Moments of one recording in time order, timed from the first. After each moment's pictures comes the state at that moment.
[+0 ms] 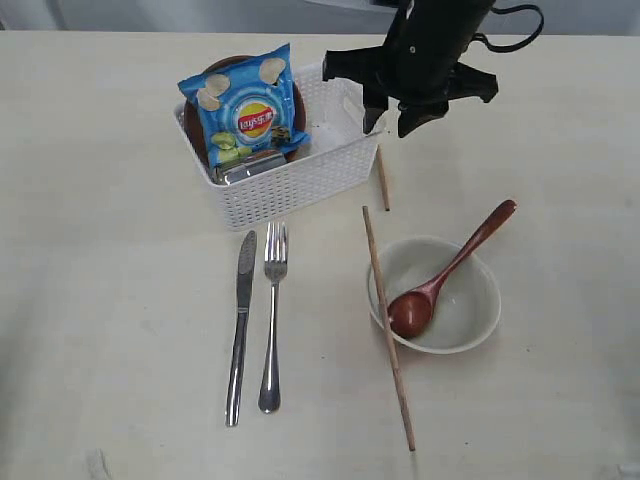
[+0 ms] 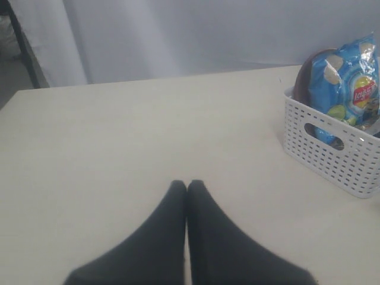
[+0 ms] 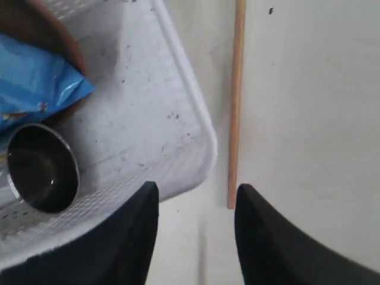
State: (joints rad) left arm -0.12 0.00 0.00 0.13 0.33 -0.09; right arm 0.45 1.99 -1.55 0.09 0.93 0.36
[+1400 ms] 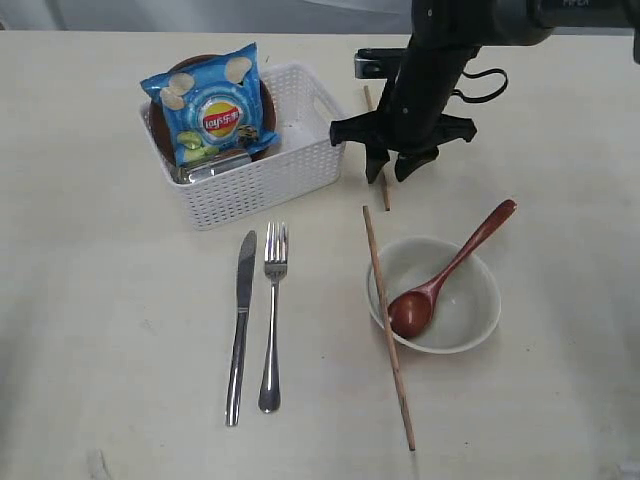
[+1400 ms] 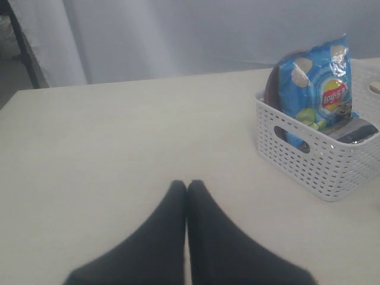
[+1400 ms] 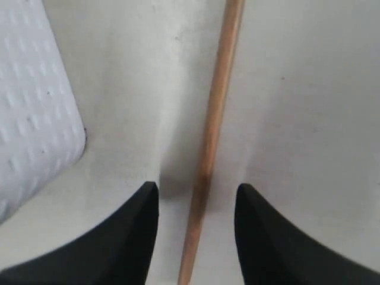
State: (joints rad) left arm -0.12 0.00 0.00 0.13 0.33 -0.09; right arm 0.41 2.23 -1.60 0.11 0.90 0.13
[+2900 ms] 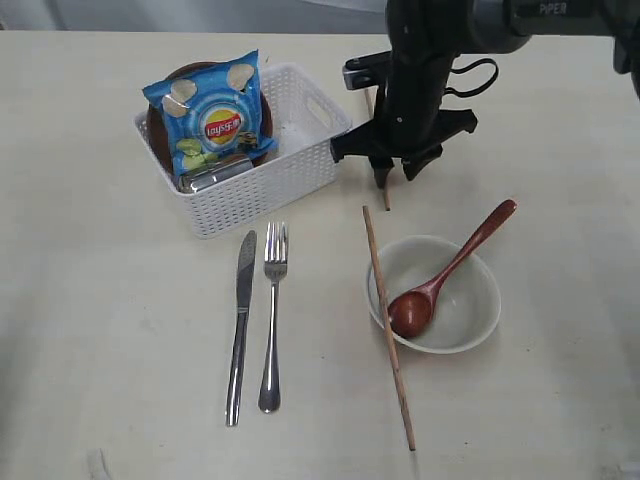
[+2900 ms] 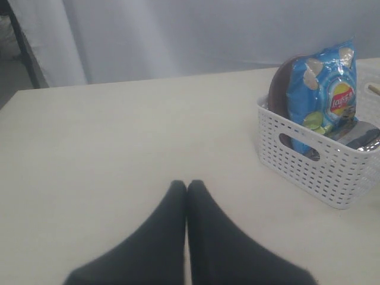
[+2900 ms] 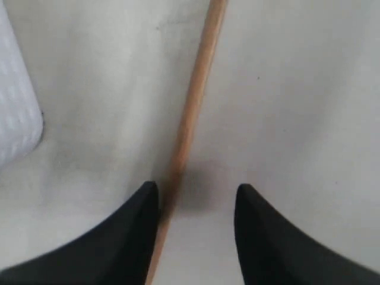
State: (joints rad) left arm -0.12 0.00 0.00 0.13 0.33 -0.09; right arm 0.47 2.23 -1.60 -0.09 0.91 0.21
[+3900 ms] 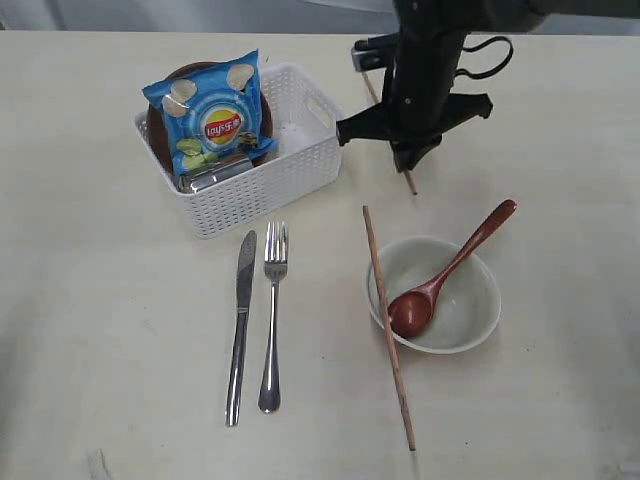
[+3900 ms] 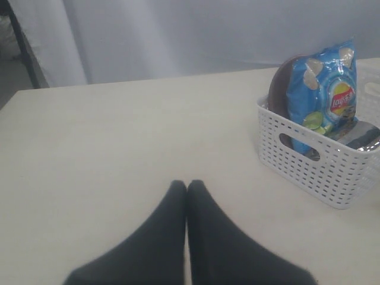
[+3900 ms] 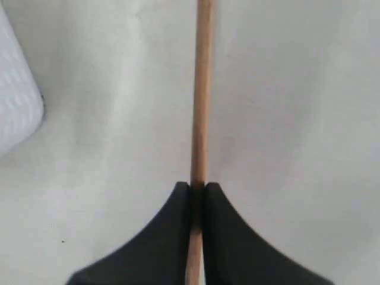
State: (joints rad) left arm -0.12 0.00 0.00 0.13 0.33 -0.09; right arm 0.47 2.16 -1.60 -0.12 0.97 0.27
